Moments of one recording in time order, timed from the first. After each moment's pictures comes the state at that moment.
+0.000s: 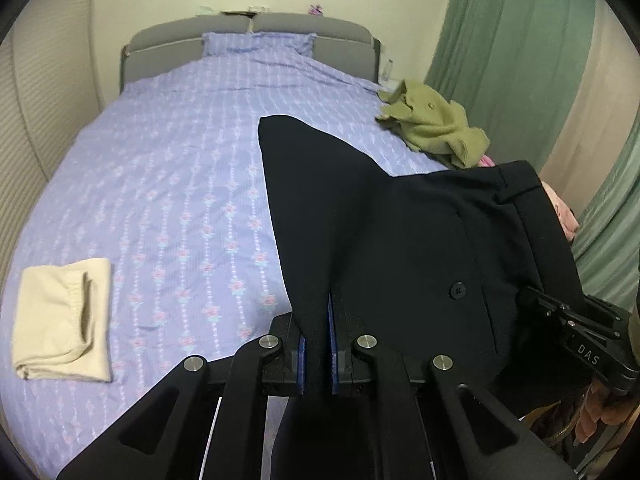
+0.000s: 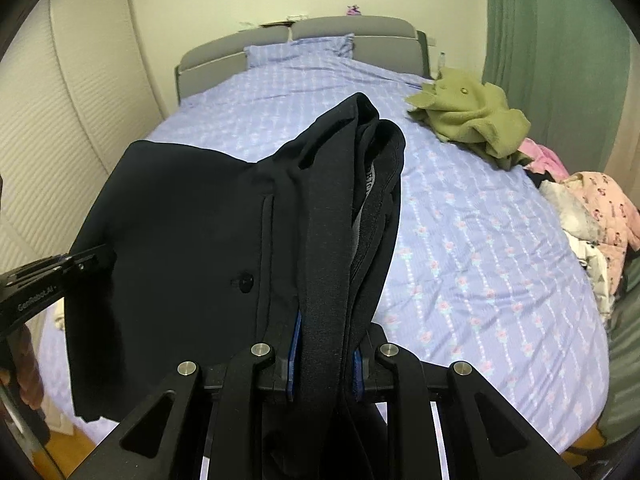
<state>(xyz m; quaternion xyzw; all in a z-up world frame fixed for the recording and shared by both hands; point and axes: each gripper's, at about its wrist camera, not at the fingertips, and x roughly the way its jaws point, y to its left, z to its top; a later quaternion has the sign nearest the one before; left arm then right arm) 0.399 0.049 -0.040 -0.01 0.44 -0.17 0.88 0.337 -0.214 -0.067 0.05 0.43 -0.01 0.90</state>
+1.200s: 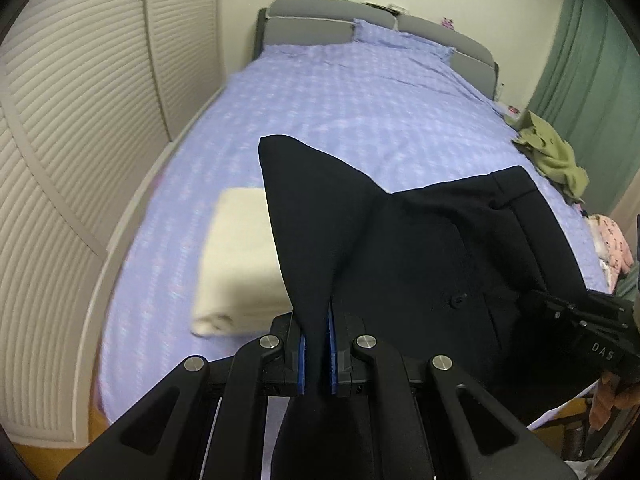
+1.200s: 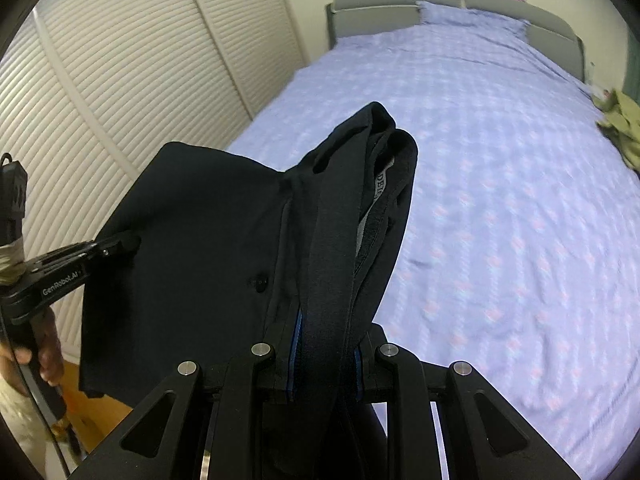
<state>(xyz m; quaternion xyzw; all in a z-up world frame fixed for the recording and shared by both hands) 0.368 0.525 -0.078 -0.04 0.46 -0.04 0.88 0.380 0.241 -0.109 0.03 0.48 0.19 0.86</state>
